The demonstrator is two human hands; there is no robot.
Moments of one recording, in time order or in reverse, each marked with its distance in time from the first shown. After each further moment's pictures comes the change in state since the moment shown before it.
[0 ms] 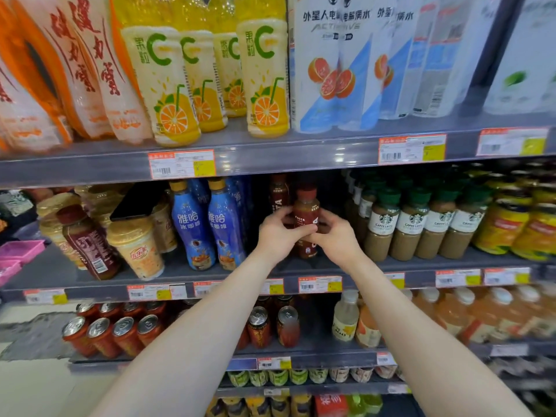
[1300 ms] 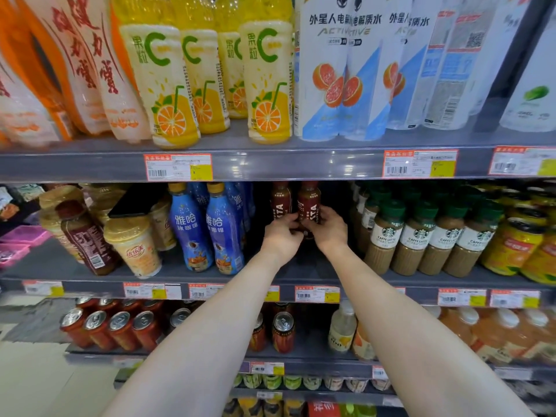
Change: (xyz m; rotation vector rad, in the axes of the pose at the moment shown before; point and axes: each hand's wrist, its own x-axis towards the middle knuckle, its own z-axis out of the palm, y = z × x) left_hand 0.019 -0.002 0.015 0.219 0.000 -0.159; right_hand 0.067 0.024 0.018 -0.214 0.220 0.200
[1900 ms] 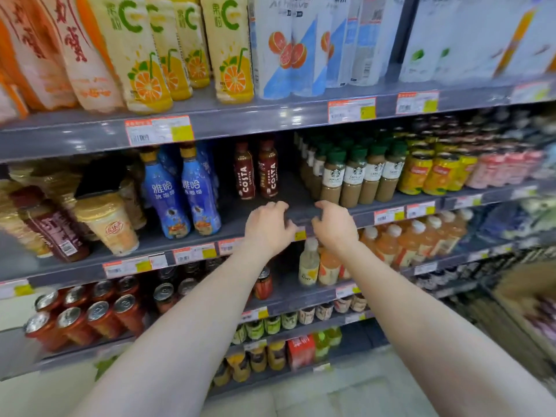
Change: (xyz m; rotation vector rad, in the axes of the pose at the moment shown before) left_hand -0.105 -0.004 -0.008 0.582 -0.119 0.491; right_hand -0.168 -0.002 -0.082 -0.610 0.132 0.023
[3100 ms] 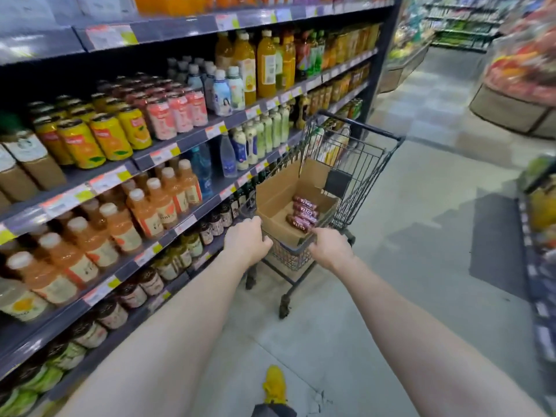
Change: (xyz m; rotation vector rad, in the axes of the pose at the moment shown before) left_hand -0.134 0.533 0.254 0.018 -0.512 0.504; right_hand -0.309 0.499 -0.305 -0.264 -0.030 0.713
